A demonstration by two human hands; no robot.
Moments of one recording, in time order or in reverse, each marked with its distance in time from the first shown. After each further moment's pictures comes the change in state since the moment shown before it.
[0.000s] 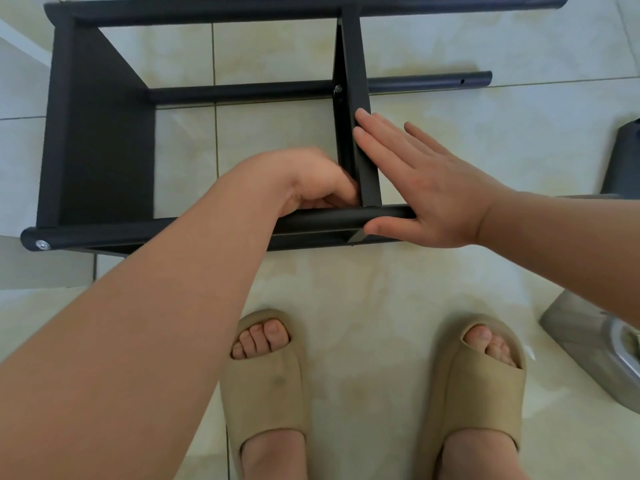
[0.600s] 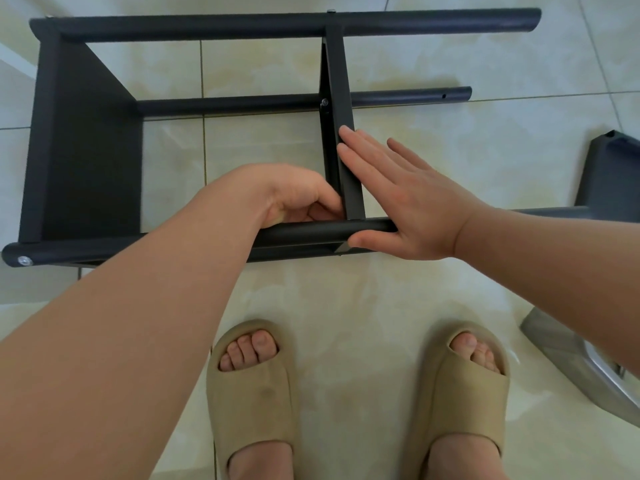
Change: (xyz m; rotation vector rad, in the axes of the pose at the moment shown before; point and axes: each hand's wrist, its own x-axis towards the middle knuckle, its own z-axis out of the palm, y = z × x) left_hand 0.009 0.000 -0.007 -0.115 -0.216 -0.178; right_hand 0.000 0.000 0.000 -0.028 0.006 0.004
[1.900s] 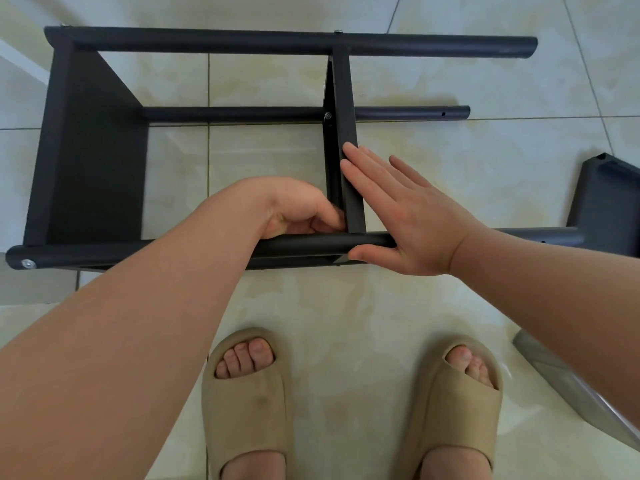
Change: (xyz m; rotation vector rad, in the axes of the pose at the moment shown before) left_hand -0.005 -0.001 0.001 -0.013 -0.041 0.045; right_hand -0.001 -0.003 -0.002 -0.015 0.009 0.010
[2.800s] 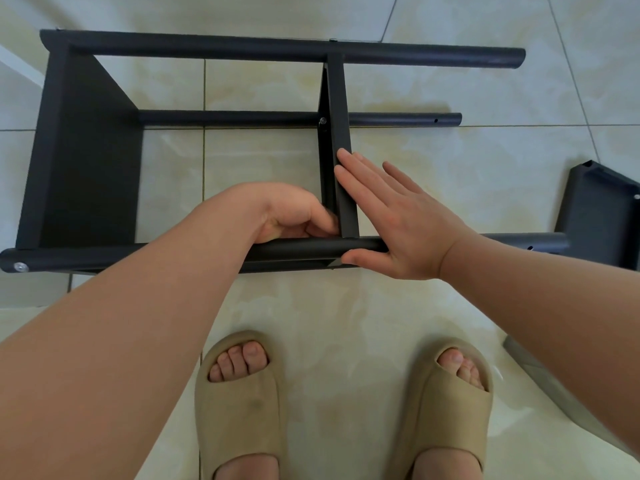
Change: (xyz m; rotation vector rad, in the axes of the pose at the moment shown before) left_hand 0.000 0.000 0.001 0.003 0.022 0.015; right_hand 0.000 0.000 0.000 -0.019 -0.008 0.007
